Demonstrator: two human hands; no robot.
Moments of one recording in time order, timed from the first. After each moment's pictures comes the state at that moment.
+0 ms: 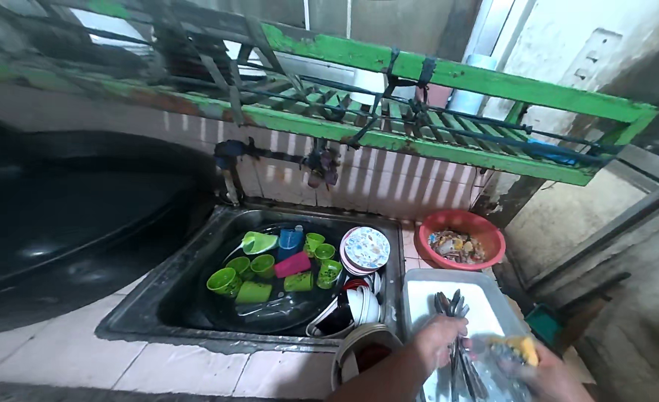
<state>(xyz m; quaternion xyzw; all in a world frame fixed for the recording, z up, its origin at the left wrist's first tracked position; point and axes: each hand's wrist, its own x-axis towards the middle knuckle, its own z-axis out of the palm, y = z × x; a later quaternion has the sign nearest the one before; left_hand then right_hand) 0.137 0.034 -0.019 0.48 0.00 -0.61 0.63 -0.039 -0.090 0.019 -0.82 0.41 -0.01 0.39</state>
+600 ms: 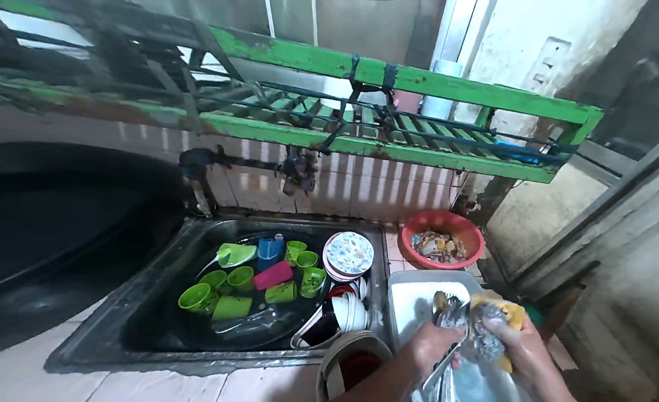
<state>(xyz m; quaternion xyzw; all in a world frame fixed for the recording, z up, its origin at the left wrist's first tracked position) 0.125 0.049 -0.004 0.48 -0.10 -0.59 0.64 0.005 -0.074 0.026 -0.62 0.35 -0.31 0.63</state>
